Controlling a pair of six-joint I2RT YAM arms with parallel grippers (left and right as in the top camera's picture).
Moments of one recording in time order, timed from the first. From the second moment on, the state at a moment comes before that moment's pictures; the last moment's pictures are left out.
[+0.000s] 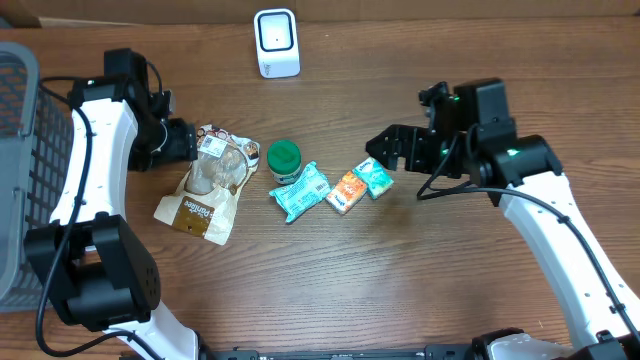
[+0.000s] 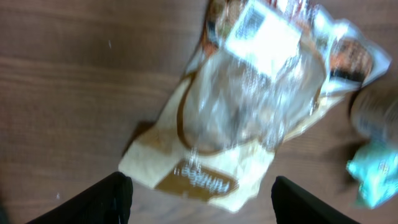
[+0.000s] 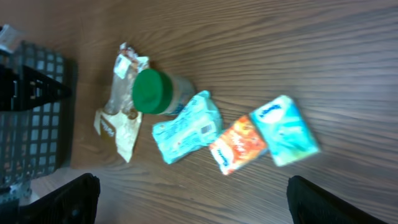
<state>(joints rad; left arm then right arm) 0.15 1.87 1.60 -1.22 0.05 0.00 0.26 1.43 1.22 -0.73 -0.49 0.37</state>
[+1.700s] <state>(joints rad) 0.18 1.87 1.30 -0.82 0.02 -0.02 0.84 1.83 1.22 -0.23 -0.22 0.80</state>
